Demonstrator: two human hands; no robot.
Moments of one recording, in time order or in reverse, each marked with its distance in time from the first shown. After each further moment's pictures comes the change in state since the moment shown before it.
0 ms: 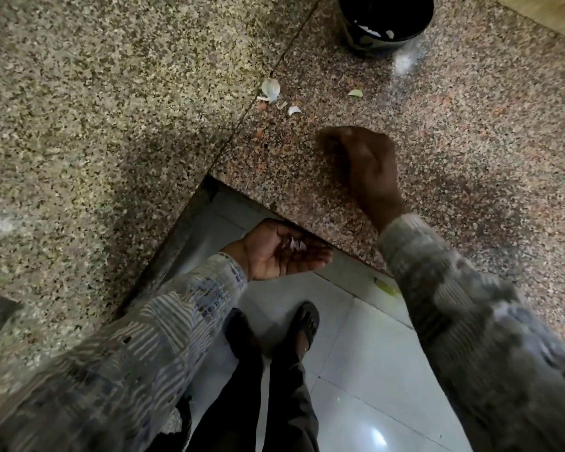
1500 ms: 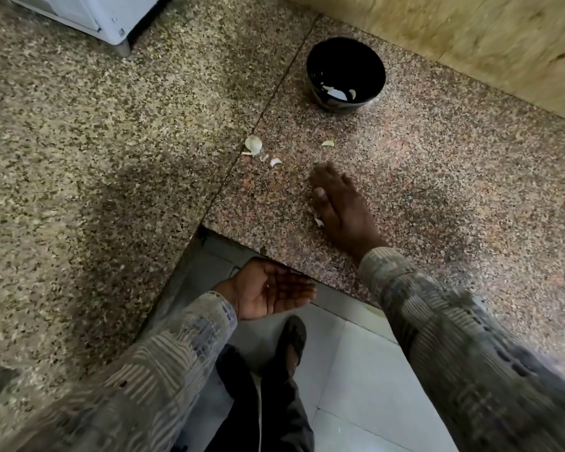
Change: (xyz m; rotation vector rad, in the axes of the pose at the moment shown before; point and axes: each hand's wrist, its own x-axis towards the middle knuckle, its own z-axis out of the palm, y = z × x) left_hand -0.013 0.012 0.006 -0.078 -0.040 -0.093; right_hand 0.007 0.028 -0.012 -0.591 -0.240 -0.064
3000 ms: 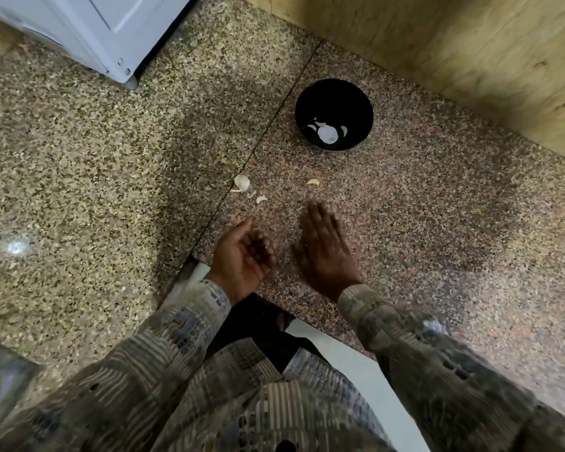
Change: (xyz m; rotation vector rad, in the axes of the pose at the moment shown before) left_hand -0.018 0.077 0.083 -0.290 0.239 0.537; right_hand -0.005 0.011 -0.022 -0.162 -0.144 -0.032
